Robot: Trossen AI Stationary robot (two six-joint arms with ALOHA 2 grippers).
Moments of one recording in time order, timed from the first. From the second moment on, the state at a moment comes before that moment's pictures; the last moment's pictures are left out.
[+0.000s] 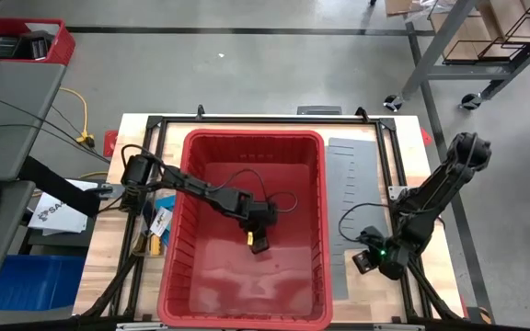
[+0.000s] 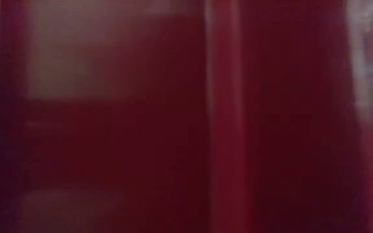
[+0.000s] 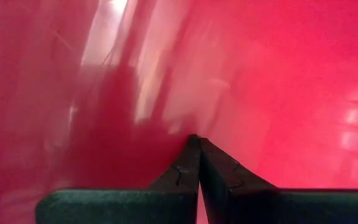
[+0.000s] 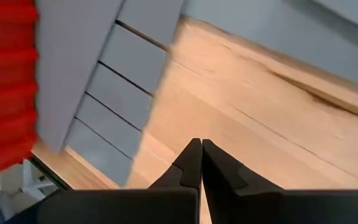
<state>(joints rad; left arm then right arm) -0.13 2.03 1.21 -0.39 0.16 -0.50 0.98 1.24 0.48 -0.36 0.22 2.07</state>
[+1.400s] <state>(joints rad) -0.18 2.07 1.20 -0.28 0.09 -0.59 0.85 1.47 0.47 0.15 0.26 1.83</state>
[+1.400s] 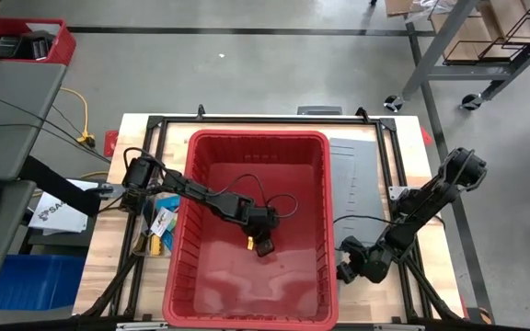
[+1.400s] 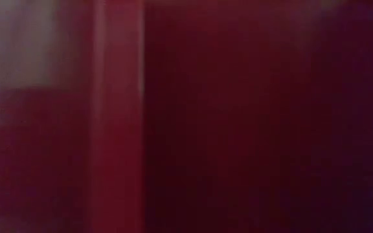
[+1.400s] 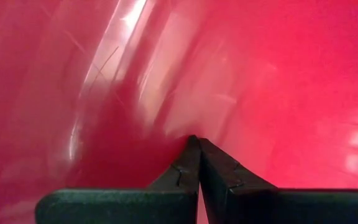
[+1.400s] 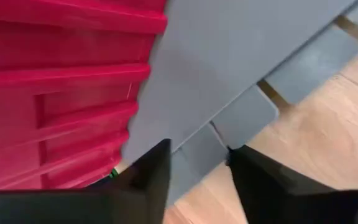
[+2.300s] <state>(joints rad) -0.14 2.07 1.19 -0.16 0.16 -0.58 0.89 1.43 0.48 0.03 0.32 1.89</state>
